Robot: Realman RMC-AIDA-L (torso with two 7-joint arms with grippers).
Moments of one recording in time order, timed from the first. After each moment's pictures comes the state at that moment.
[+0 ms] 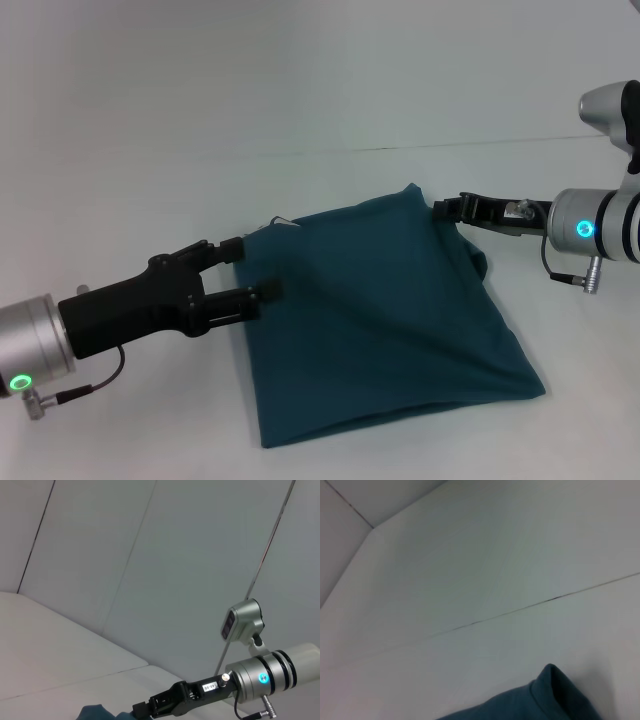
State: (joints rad) left arm -0.65 -2.12 0.25 0.42 2.17 1.60 -1.27; right arm 0.78 2.03 -0.68 -0.36 -2.06 -0.81 2.12
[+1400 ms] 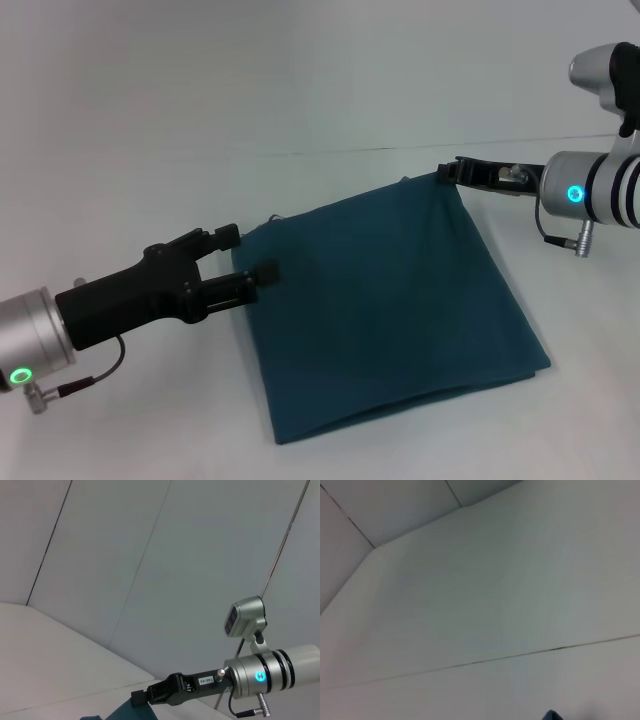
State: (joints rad) left arm -0.65 -2.12 0.24 0.42 2.13 1.59 -1.28; right arm 0.82 2.03 -0.70 -0.40 -2.05 -0.74 2.09
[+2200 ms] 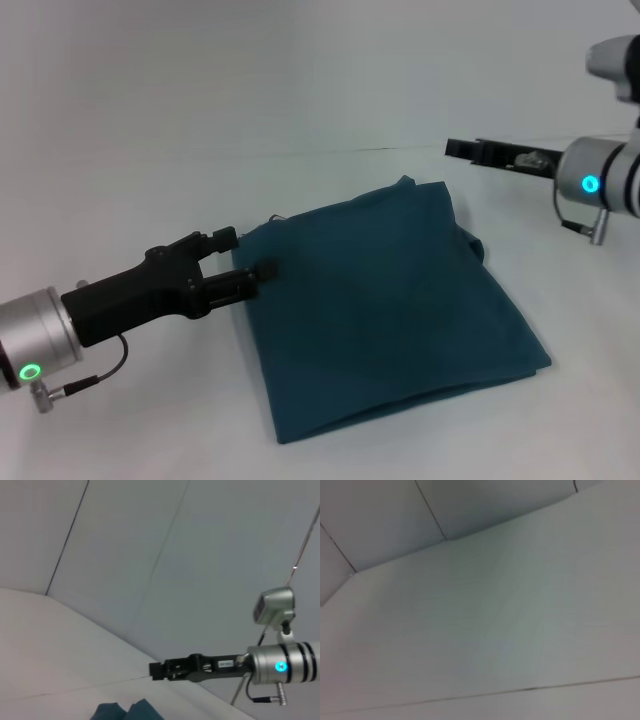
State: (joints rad) left arm -0.65 -2.13 0.25 0.41 2.13 1.53 -1.30; right arm 0.78 2.06 -0.75 -0.49 -1.98 -0.66 2.01
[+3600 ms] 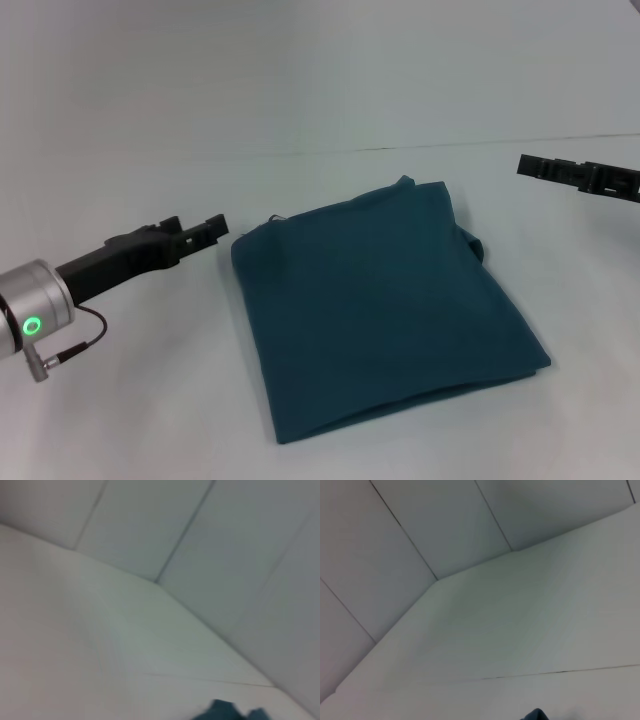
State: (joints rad) left arm -0.68 -2.14 0.25 0.43 2.08 1.21 -1.53; right arm 0.55 1.93 -0.65 -0.59 -1.85 -1.19 1.87
